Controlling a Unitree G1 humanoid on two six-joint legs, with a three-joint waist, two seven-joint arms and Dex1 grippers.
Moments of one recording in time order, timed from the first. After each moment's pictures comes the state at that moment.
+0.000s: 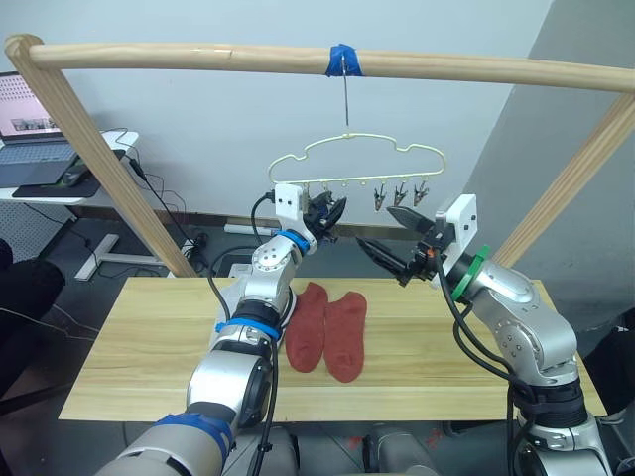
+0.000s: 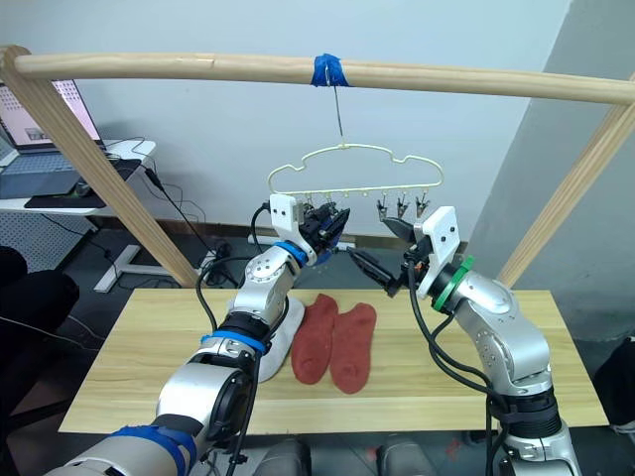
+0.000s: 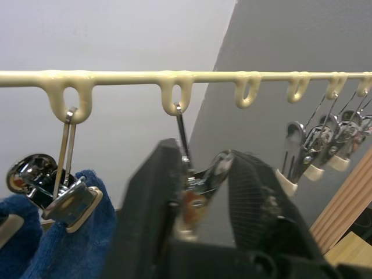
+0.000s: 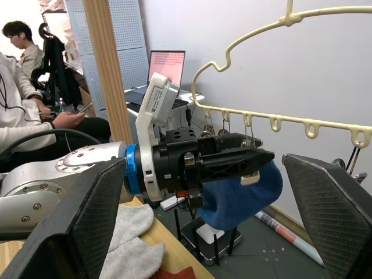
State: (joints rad) left arm -0.84 0.07 0.06 0.91 -0.15 -0.27 -0.49; right arm -0.35 -0.33 0.02 -0.38 0.45 0.53 0.59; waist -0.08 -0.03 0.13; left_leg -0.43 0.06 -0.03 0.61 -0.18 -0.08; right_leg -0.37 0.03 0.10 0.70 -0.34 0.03
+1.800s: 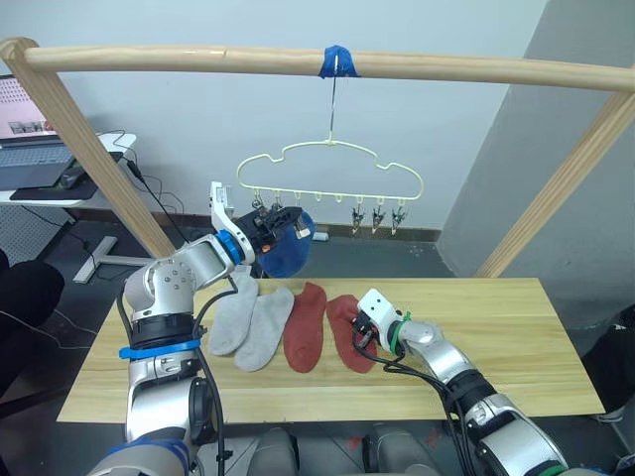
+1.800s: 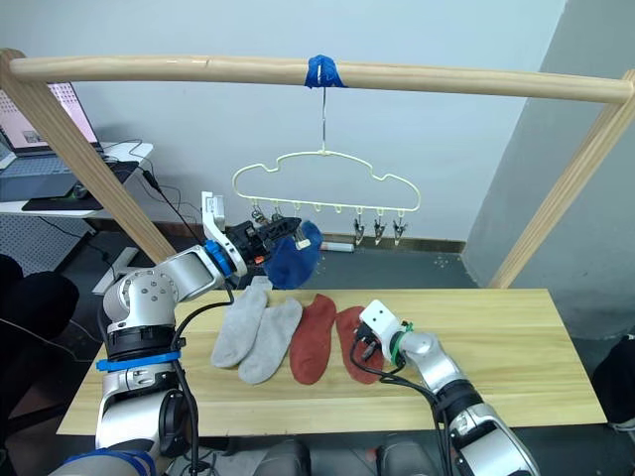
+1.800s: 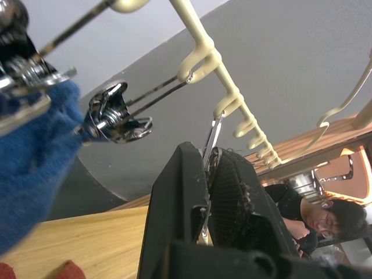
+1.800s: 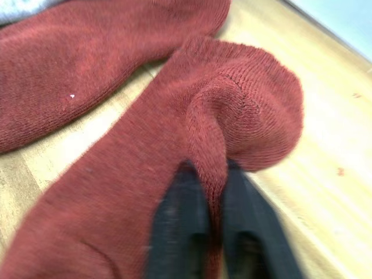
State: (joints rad) left arm -0.65 0.31 0.36 0.19 -0.79 1.02 -0.48; right arm -0.41 -0.17 0.33 0.60 -0.09 0.11 0.56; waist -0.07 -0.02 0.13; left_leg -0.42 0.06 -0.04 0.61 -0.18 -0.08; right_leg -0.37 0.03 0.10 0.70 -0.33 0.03
